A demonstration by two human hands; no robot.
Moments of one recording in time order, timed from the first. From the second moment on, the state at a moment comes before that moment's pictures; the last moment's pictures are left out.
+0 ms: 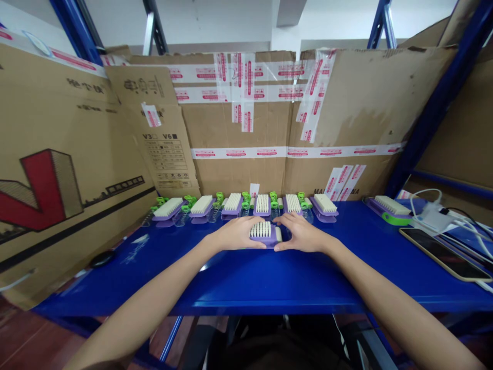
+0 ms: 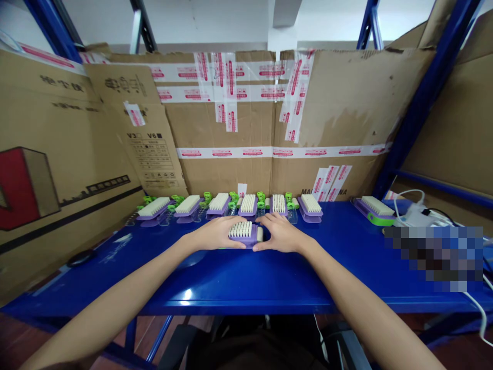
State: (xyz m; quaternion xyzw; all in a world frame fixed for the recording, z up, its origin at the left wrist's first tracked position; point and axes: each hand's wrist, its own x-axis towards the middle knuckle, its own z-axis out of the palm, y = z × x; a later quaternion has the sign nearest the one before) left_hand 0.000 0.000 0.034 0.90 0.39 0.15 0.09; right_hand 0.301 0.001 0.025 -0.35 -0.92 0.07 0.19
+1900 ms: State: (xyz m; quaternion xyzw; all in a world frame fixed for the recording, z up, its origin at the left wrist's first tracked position) left_hand 0.014 -0.003 0.031 0.81 0.30 0.39 0.31; right_hand 0.288 -0.014 0.037 -0.32 -0.82 0.24 0.42
